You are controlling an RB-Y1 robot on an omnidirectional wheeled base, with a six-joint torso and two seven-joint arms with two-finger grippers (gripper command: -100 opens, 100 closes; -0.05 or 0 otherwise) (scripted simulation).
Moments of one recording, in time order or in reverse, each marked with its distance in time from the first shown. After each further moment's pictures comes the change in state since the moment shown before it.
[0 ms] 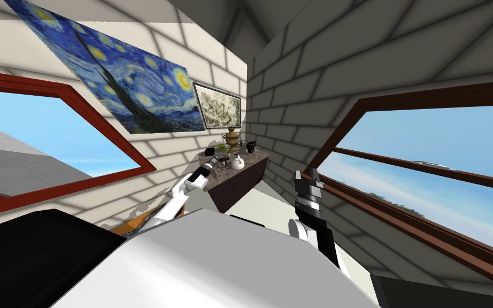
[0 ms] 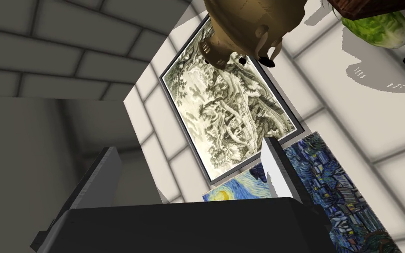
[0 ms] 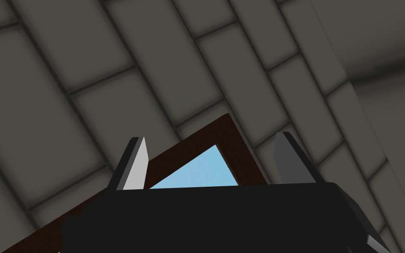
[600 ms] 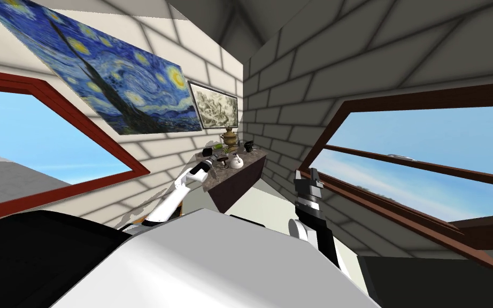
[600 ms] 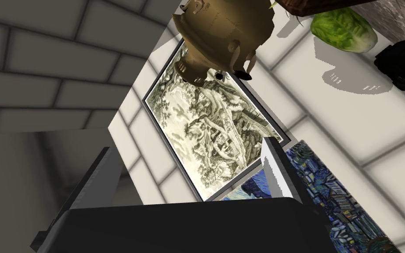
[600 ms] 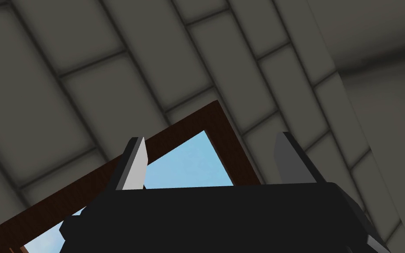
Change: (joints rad) left arm -0.110 0.065 0.025 0.101 0.052 0.159 -0.055; right arm 0.000 0.000 0.000 0.000 0.000 0.000 0.000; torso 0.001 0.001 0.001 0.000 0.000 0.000
